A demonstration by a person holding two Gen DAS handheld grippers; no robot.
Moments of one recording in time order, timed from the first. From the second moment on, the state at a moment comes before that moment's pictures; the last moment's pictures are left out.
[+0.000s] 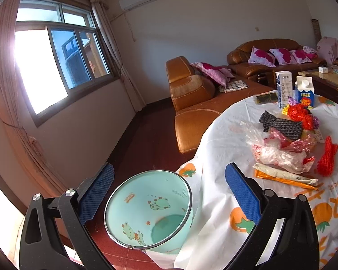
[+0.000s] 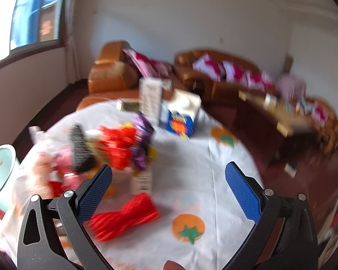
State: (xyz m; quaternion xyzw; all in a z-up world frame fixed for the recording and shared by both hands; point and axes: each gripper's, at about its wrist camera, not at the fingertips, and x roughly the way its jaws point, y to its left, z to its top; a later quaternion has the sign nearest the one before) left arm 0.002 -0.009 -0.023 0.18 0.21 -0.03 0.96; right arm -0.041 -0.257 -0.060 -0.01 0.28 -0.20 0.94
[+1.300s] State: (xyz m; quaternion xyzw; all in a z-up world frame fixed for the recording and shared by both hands) left arm -0.021 0.011 0.004 0.18 0.20 -0.01 0.96; right arm -0.096 -0.154 -0.023 -0.02 0.19 -0.12 0.97
